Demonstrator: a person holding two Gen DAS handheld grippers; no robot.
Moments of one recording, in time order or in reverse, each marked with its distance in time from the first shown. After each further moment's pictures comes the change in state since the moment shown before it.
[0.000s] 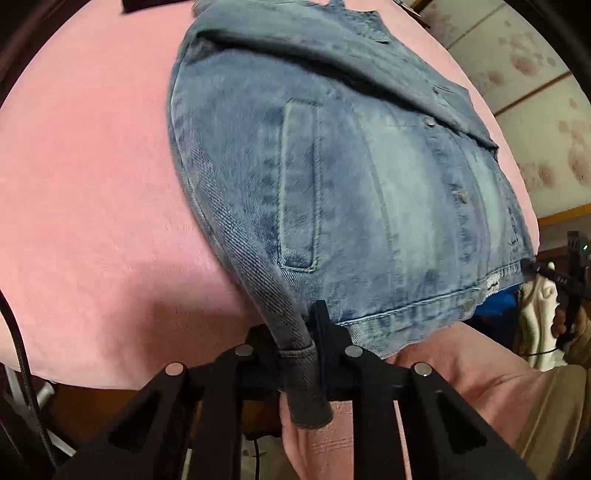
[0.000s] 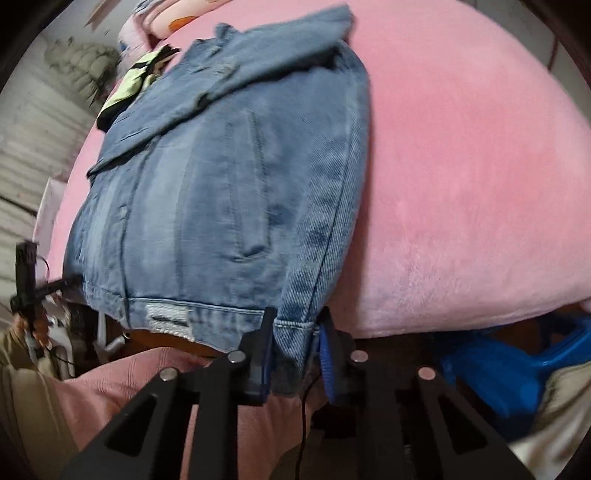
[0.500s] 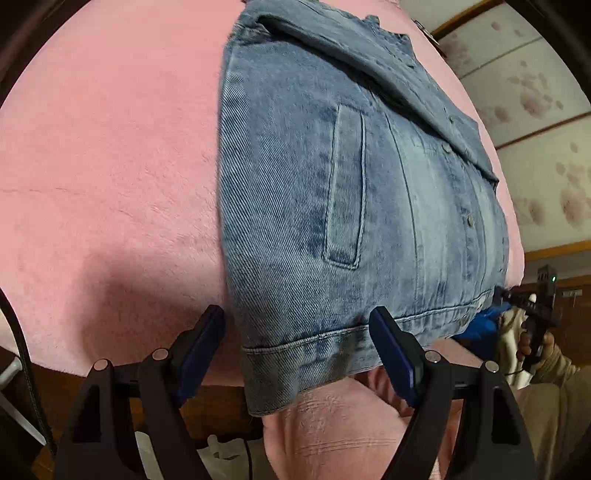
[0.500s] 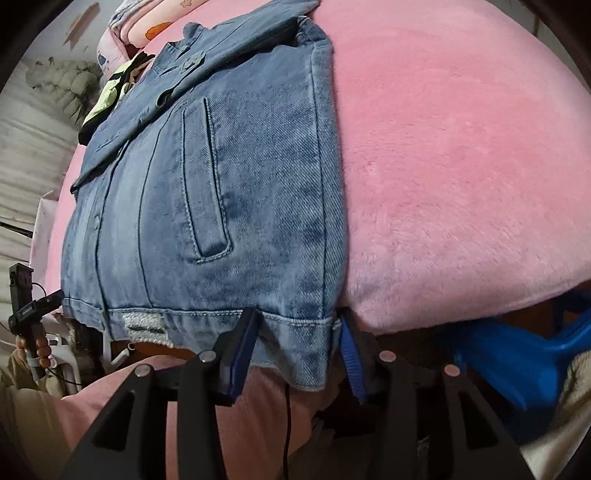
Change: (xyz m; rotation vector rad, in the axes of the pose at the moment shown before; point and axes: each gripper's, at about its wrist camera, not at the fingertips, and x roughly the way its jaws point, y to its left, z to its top) left arm 0.008 0.057 -0.015 -0.126 -0.036 -0.092; right arm 0.037 -0.035 -0.010 0.109 0.018 0.023
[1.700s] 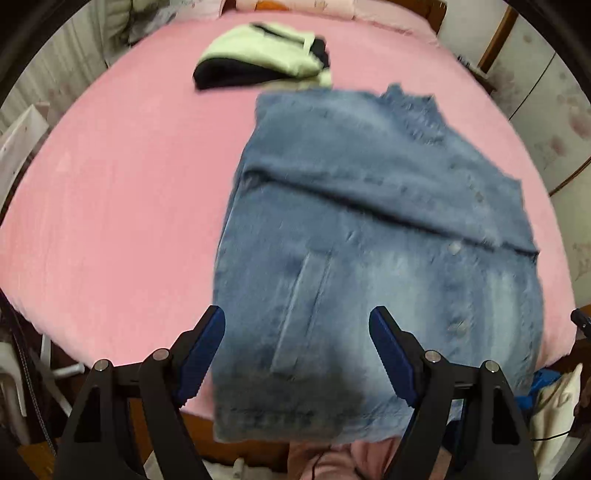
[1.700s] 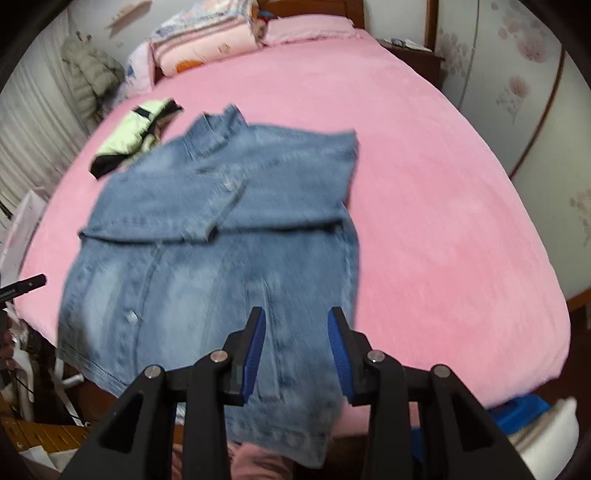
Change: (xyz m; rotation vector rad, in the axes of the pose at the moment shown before) left arm -0.054 -0.116 0.072 -0.053 -0.207 0.382; right arm -0.097 0.083 0.093 -0.187 -0.245 -0.208
